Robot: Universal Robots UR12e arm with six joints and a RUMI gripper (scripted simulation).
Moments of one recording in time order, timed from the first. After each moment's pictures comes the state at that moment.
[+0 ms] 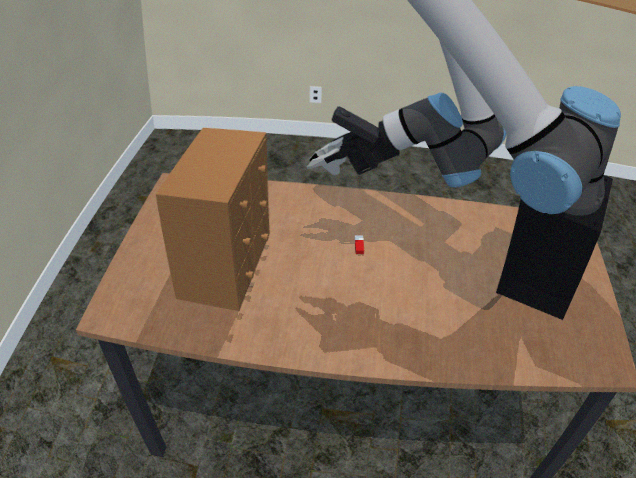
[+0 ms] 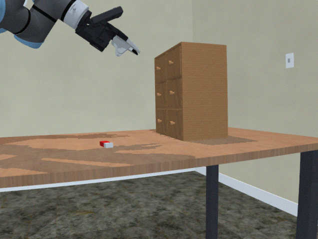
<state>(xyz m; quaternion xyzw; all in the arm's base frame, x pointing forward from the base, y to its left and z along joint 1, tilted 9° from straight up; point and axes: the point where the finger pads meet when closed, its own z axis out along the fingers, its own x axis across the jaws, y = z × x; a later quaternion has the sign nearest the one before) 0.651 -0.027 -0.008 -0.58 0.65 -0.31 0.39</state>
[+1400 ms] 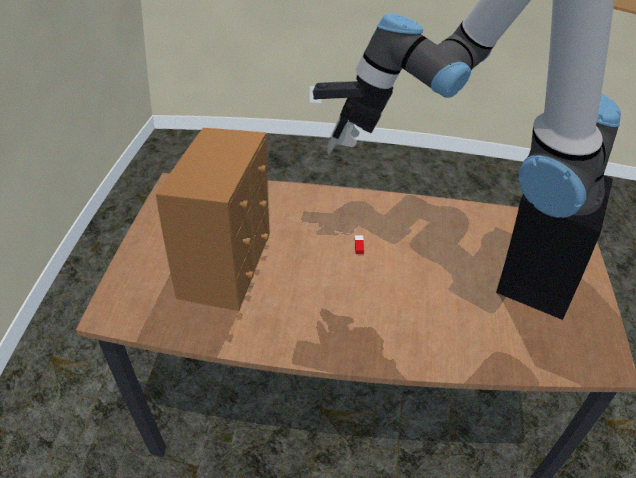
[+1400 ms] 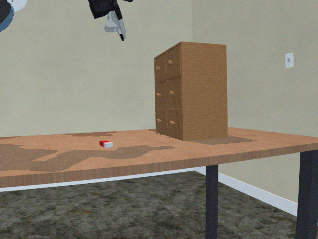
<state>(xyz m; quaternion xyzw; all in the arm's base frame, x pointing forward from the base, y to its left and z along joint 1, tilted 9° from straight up) 0.605 -0.032 0.040 -0.67 0.71 -0.10 0.20</state>
